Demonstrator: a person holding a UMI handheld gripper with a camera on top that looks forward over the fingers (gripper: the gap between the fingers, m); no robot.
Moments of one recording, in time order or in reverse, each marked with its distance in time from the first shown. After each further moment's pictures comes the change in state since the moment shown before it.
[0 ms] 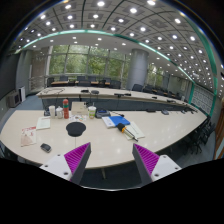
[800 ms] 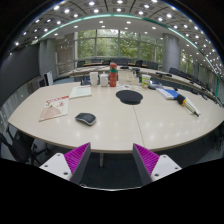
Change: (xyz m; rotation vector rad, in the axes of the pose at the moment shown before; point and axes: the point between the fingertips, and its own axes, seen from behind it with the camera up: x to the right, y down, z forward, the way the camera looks) arm -0.333 0.215 0.131 -0.158 -0.348 -0.045
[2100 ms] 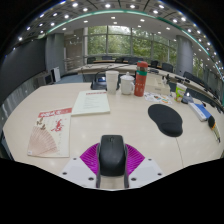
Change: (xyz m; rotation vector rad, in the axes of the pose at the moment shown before) arm -0.125 -0.132 0.249 -0.019 -0.085 -0.067
